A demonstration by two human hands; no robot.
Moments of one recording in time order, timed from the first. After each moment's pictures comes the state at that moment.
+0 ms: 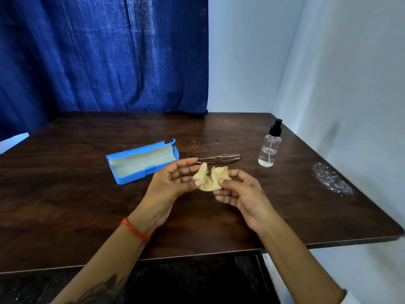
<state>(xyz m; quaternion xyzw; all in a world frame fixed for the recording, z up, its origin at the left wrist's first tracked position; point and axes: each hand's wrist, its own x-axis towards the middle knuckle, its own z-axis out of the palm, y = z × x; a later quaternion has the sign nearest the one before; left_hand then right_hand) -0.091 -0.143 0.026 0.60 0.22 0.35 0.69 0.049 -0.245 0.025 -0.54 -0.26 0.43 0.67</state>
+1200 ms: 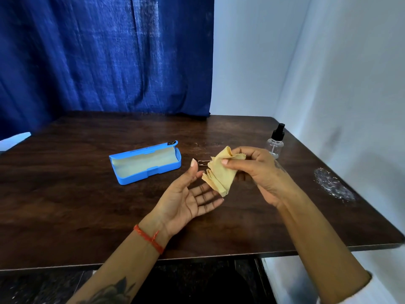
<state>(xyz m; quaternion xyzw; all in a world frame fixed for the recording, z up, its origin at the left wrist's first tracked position) -0.079 -0.159 0.026 0.33 0.21 0.21 0.90 0.062 -0.246 0.085 -0.61 -0.42 0.33 0.58</state>
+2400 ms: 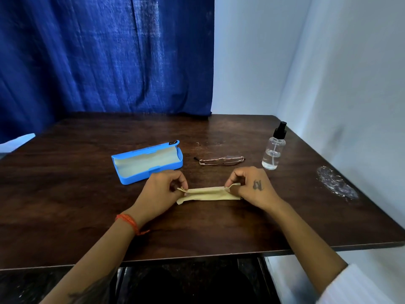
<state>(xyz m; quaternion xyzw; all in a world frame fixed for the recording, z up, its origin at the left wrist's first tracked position) -0.107 -0.115 0.018 0.88 0.28 0.26 0.28 0.092 -0.232 0.025 -0.76 -0.55 0.10 0.33</state>
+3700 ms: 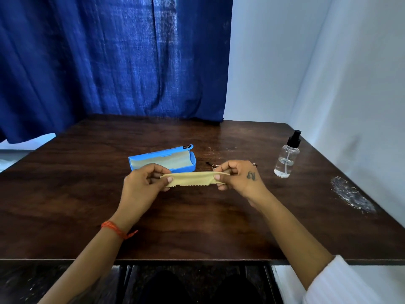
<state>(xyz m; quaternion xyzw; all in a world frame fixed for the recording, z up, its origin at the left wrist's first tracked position) -0.148 -0.103 0.024 0.68 0.38 0.43 0.45 0.059 -0.189 0.035 -0.66 -0.45 0.29 0.53</state>
